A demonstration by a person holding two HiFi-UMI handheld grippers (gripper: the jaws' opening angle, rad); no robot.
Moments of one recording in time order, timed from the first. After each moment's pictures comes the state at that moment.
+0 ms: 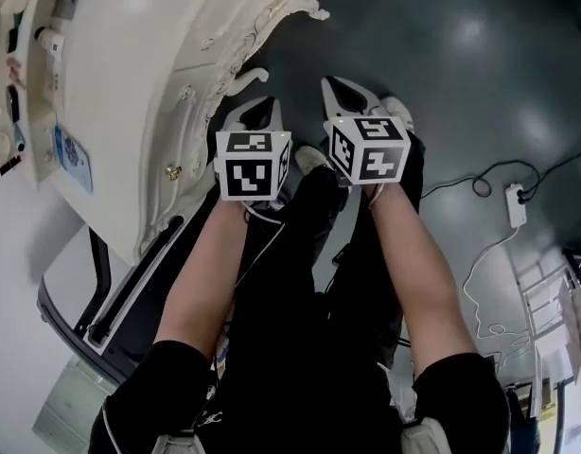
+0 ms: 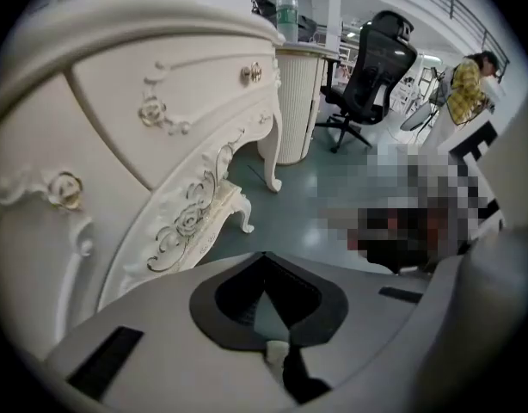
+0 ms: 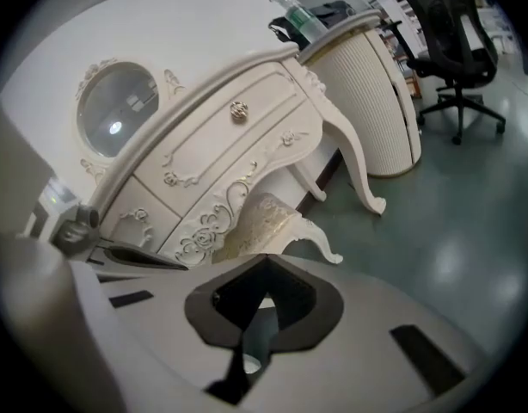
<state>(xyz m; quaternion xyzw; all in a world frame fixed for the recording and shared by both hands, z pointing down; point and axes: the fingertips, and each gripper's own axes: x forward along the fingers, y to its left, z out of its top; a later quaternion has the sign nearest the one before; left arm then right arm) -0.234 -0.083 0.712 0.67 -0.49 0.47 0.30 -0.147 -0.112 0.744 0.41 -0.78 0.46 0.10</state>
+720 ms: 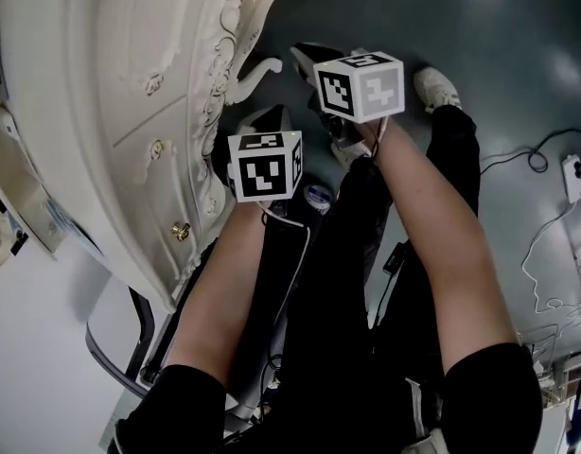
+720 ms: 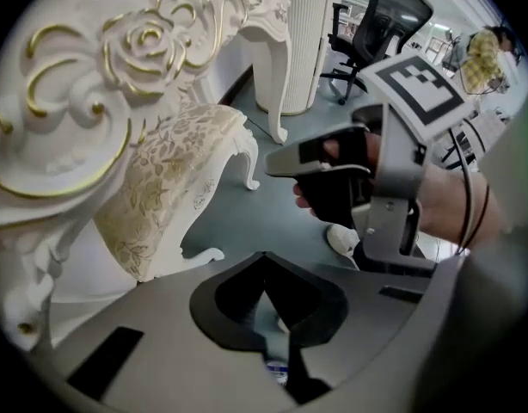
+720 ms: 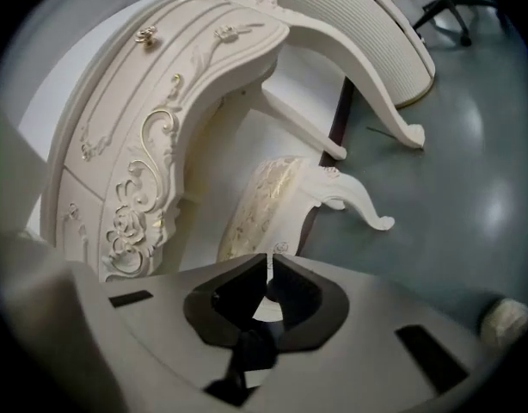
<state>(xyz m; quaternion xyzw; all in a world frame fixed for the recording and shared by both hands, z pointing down) -0.295 -0.062 0.837 0.61 -0.43 0.57 0.34 -0.250 -0.157 0.861 0.32 -0.75 0.57 0.02</state>
